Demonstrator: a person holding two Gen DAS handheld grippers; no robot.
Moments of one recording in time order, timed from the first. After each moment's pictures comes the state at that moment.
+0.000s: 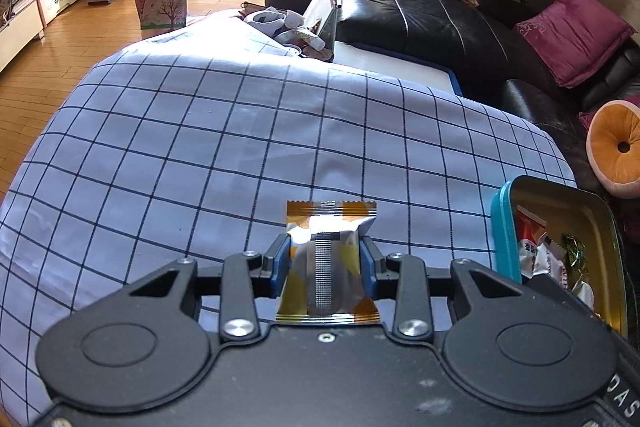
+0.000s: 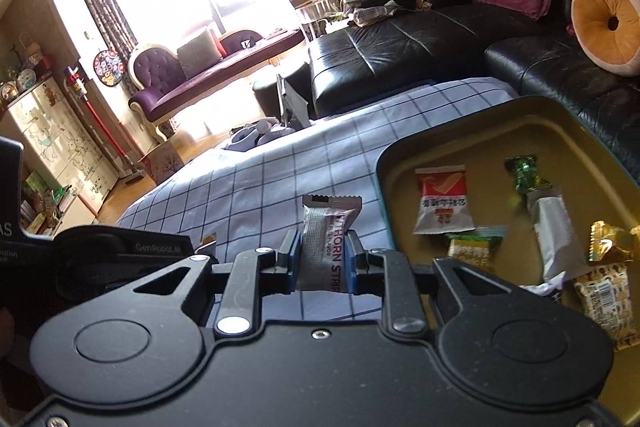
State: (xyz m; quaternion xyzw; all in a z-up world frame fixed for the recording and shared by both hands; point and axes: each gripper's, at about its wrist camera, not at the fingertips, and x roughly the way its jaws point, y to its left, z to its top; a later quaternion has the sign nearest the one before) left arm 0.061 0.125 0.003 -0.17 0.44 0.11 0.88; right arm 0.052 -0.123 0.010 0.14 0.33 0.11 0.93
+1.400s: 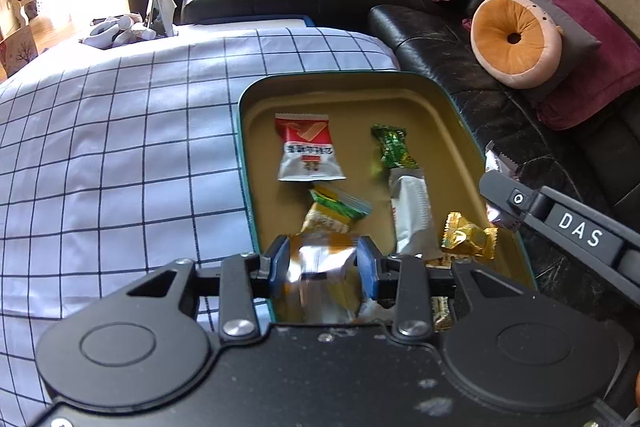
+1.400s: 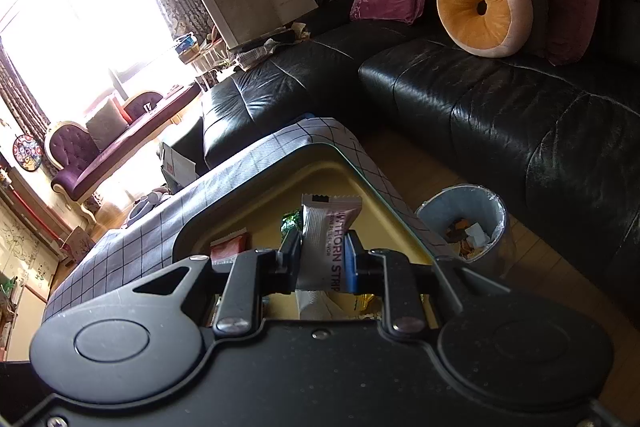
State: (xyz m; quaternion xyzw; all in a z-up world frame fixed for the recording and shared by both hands) left arm 0.071 -0.050 -0.003 -0.08 0.47 -0.06 0.88; right arm 0.048 -0.247 0.007 0.21 0.31 -0.02 0.93
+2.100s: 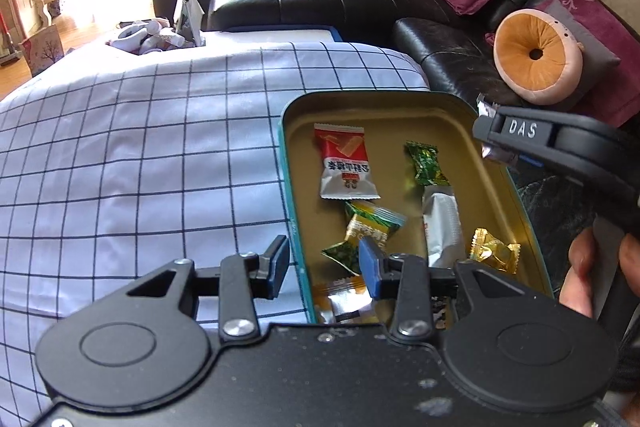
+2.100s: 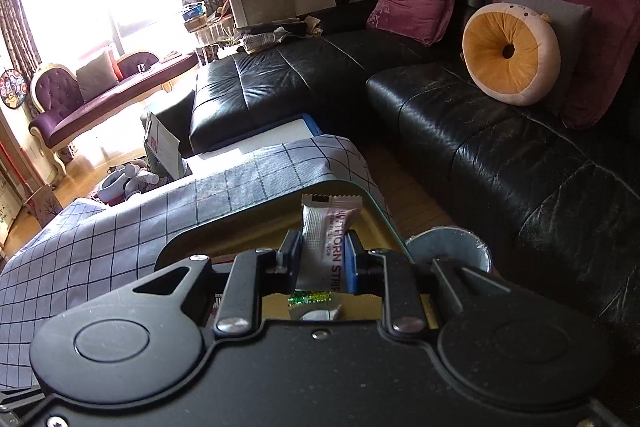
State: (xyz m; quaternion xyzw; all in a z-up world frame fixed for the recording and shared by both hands) left arm 0.065 -0.029 0.009 -0.08 0.45 -0.02 0.89; right arm 0.104 -0.206 0.025 0.09 0.32 -0.03 0.94
